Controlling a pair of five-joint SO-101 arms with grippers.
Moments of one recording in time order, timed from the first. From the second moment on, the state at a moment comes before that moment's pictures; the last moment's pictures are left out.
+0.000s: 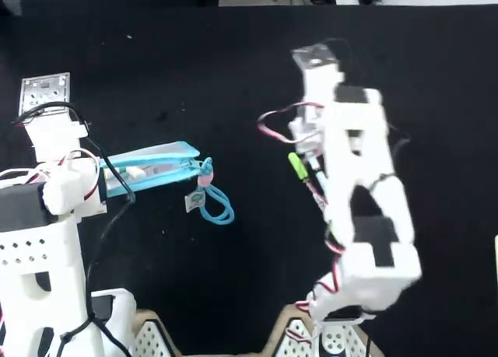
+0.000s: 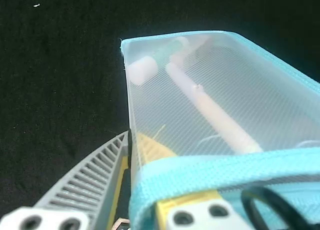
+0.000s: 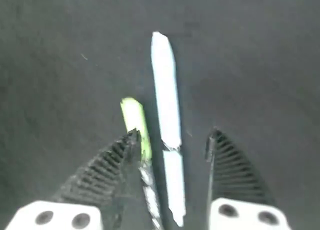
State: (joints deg) left arm -14.2 -45.7 21.1 94.5 -2.1; right arm -2.3 14.3 5.1 67.7 12.4
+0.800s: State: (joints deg) left arm -14.2 -45.7 21.1 94.5 -2.1; right arm 1.8 43.6 -23.7 68.2 12.3
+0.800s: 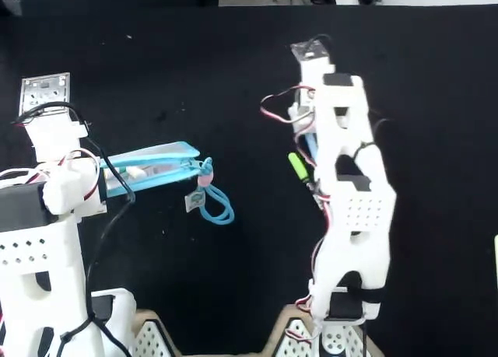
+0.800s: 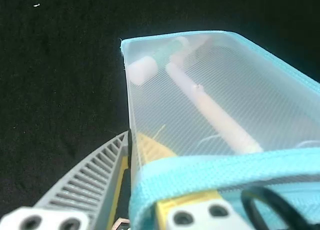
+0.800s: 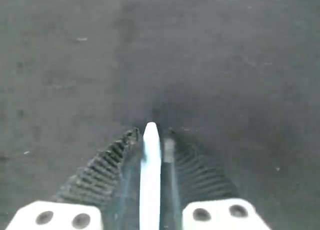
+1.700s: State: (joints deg) left arm -14.2 -45.7 21.1 94.5 -2.1; right arm -3.0 -30.8 17.3 72.4 12.5
